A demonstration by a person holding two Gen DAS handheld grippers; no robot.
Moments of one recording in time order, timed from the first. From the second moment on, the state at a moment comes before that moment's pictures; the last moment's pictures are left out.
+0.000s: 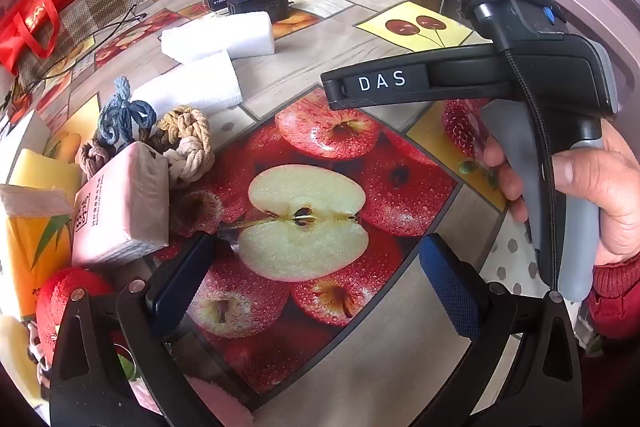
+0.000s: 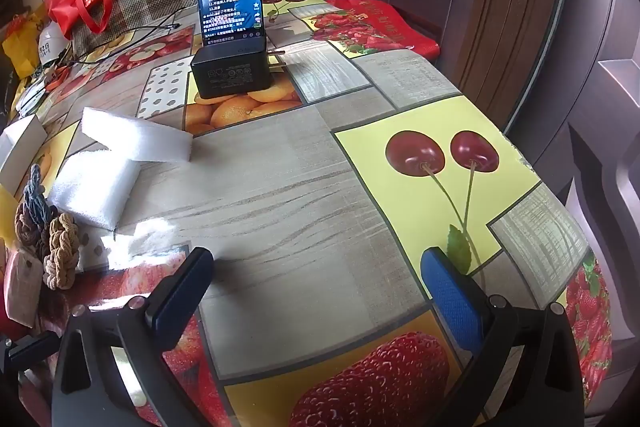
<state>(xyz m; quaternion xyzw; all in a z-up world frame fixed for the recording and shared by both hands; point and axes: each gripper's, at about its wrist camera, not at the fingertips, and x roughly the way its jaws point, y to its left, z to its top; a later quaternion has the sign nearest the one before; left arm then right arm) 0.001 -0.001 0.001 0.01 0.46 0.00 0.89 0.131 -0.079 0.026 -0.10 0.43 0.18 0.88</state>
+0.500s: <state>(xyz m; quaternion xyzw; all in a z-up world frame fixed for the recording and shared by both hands) 0.000 -0.005 0.002 0.01 0.46 0.00 0.89 0.130 -0.078 0.026 -0.10 0.43 0.18 0.88</state>
